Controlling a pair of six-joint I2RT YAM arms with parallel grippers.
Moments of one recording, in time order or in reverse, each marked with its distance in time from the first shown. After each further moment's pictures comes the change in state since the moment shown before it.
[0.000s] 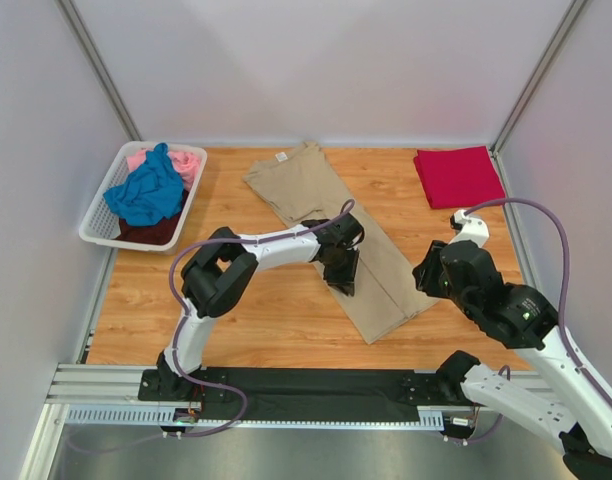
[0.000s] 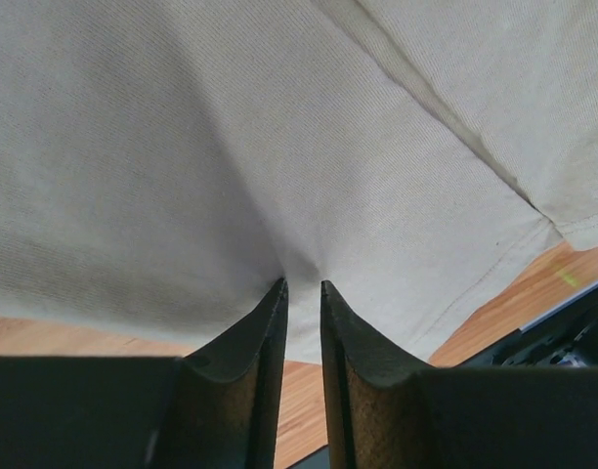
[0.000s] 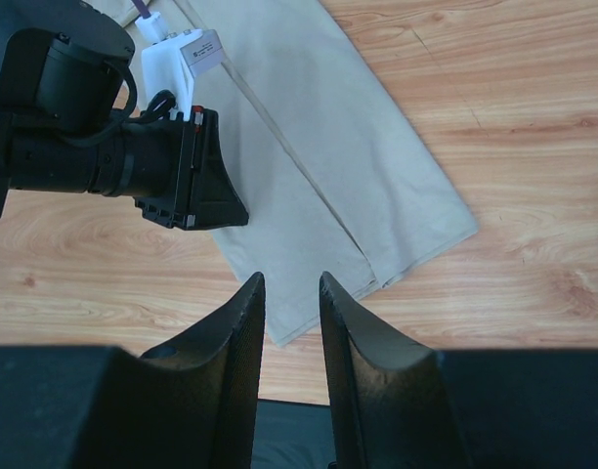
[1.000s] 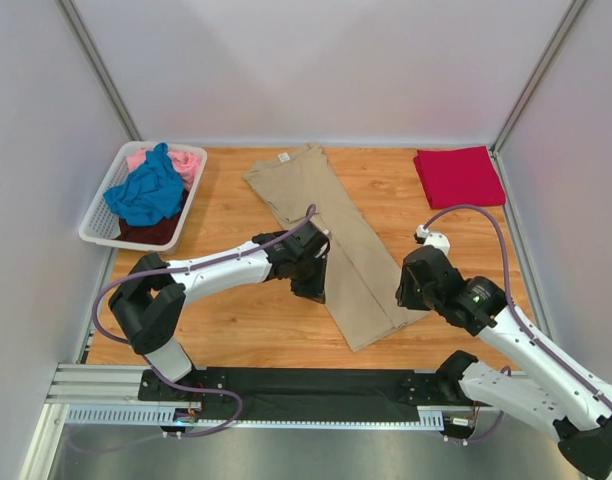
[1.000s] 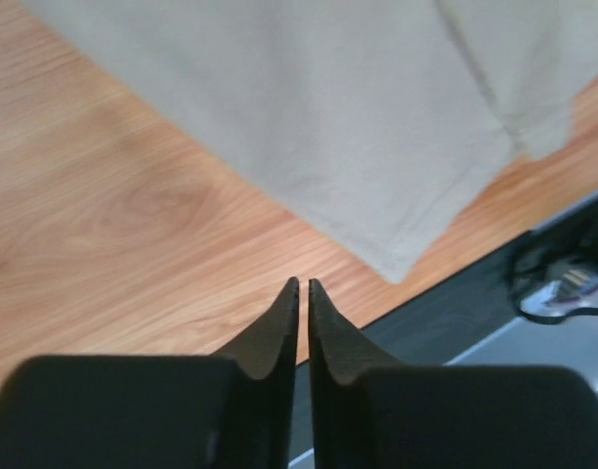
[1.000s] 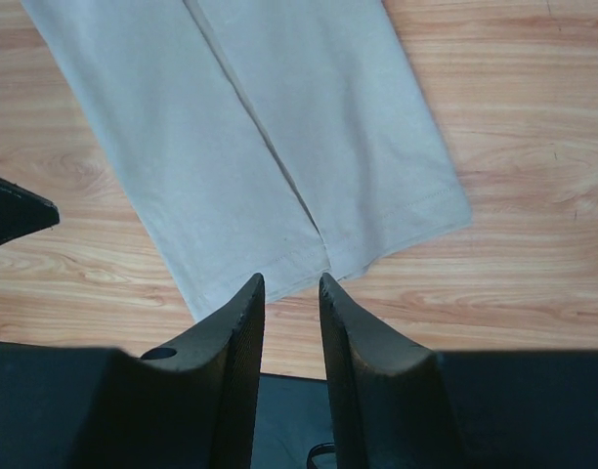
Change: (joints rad) left arm 0.000 -0.461 -0.396 0.007 -0.076 -0.021; right arm -0.002 0.111 -0.212 0.082 -0.124 0.010
